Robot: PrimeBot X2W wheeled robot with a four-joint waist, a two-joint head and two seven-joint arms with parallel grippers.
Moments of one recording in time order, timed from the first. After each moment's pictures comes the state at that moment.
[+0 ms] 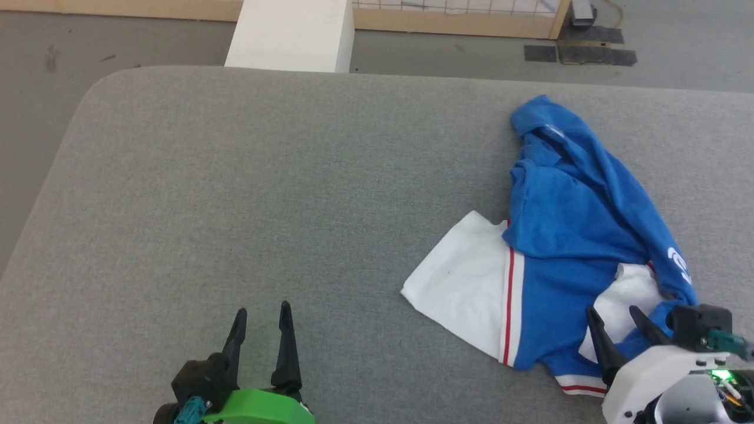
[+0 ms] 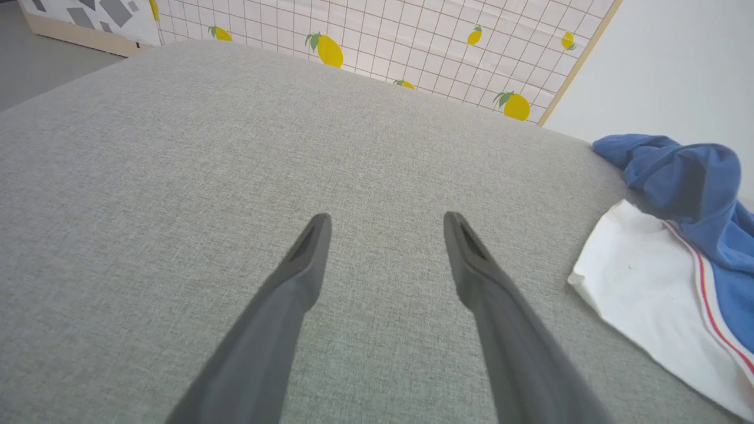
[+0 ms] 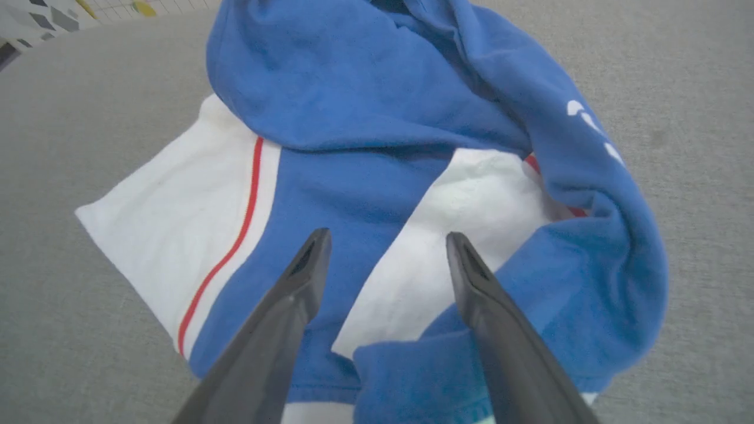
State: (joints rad) left arm 0.09 0.05 -0.21 0.05 -0.34 0.12 -0.26; right arm 0.10 -0.05 -0.10 -0.06 0.18 0.13 0.28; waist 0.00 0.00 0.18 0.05
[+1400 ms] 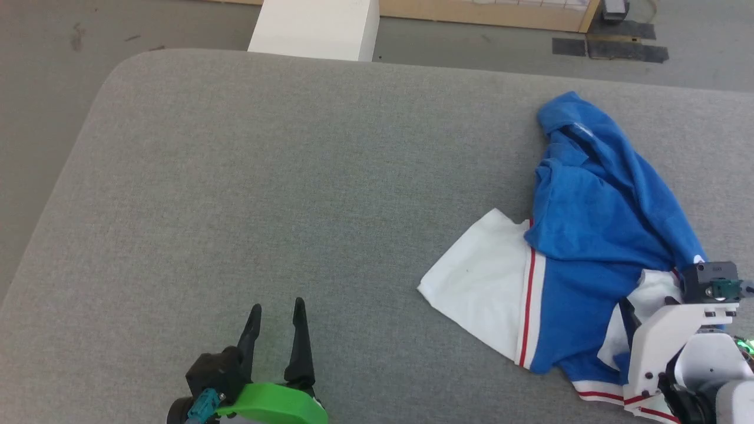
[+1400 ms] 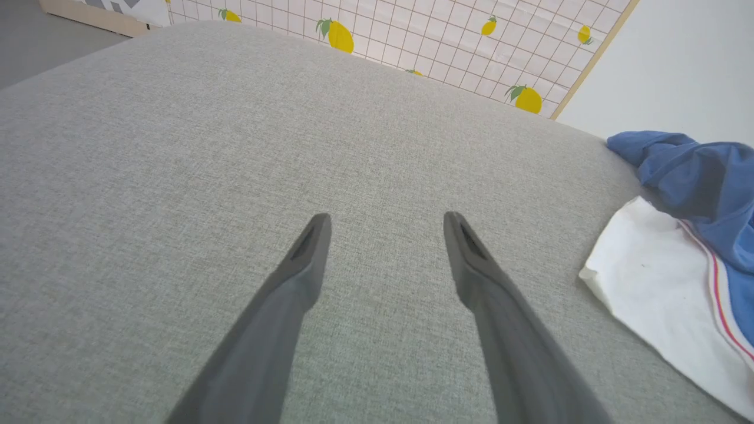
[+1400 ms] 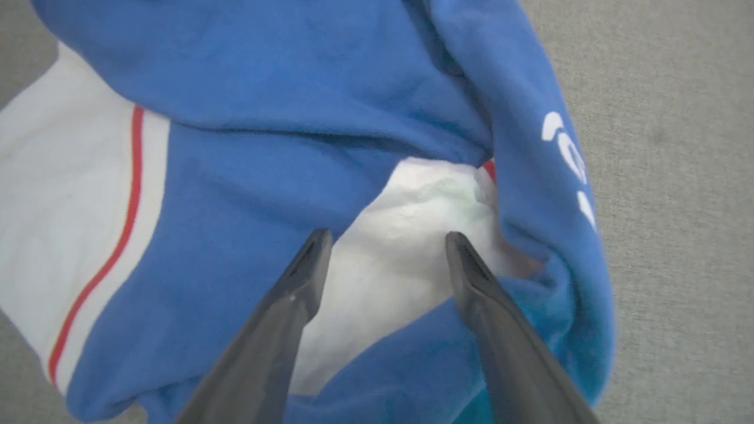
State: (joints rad) left arm 0.06 0.05 -0.26 0.08 -0.37 0.14 -0.26; right arm -0.03 -0.05 -0.21 -0.04 0.00 0.13 0.59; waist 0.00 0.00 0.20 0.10
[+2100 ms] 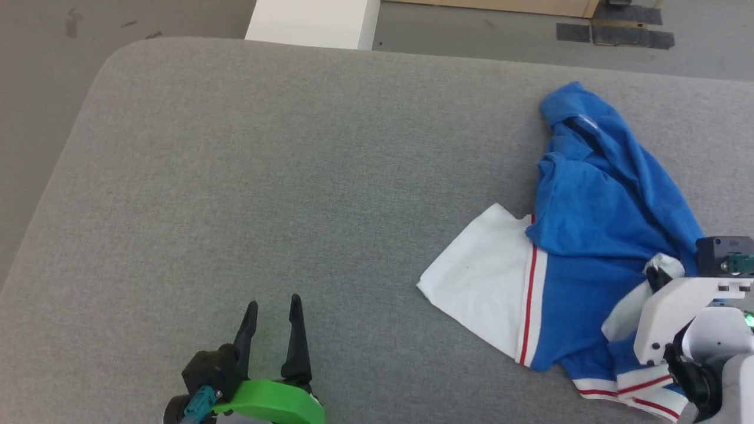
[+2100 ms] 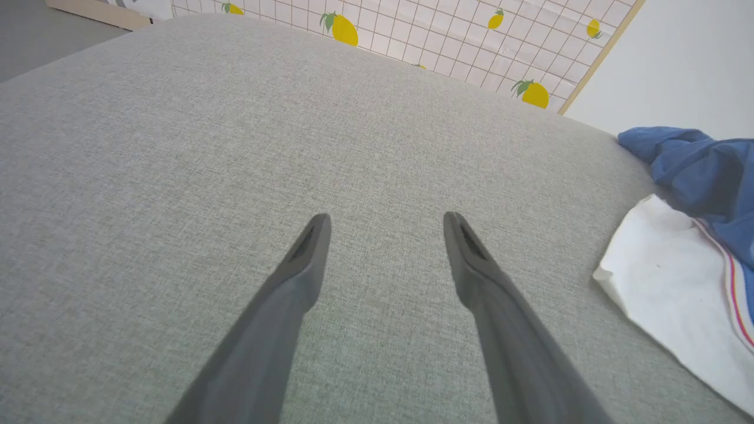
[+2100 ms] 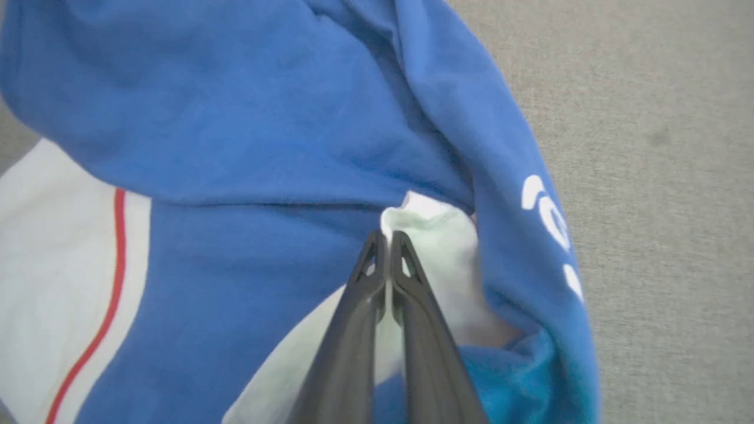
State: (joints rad) left arm 0.05 0.05 -0.25 0.07 -0.37 0.14 -0.26; right arm -0.12 -0.05 -0.24 0.03 0.01 0.13 0.55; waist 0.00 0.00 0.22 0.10
